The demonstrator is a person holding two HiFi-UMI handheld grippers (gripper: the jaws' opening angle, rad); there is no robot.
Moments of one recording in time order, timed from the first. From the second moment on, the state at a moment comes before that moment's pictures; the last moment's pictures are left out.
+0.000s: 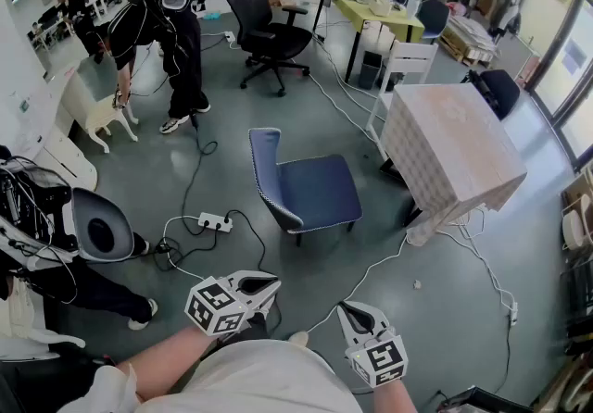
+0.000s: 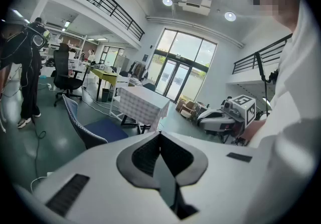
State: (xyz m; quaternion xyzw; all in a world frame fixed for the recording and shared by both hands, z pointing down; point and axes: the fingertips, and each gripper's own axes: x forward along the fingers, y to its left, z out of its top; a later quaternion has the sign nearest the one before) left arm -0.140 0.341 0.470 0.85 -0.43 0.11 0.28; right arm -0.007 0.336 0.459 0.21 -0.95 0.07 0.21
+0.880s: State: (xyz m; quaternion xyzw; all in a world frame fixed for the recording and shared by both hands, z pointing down) left arm -0.247 0.237 0.522 0.75 -0.56 0.08 0.34; right arm 0.000 0.270 0.478 0.25 -0.94 0.10 0.22
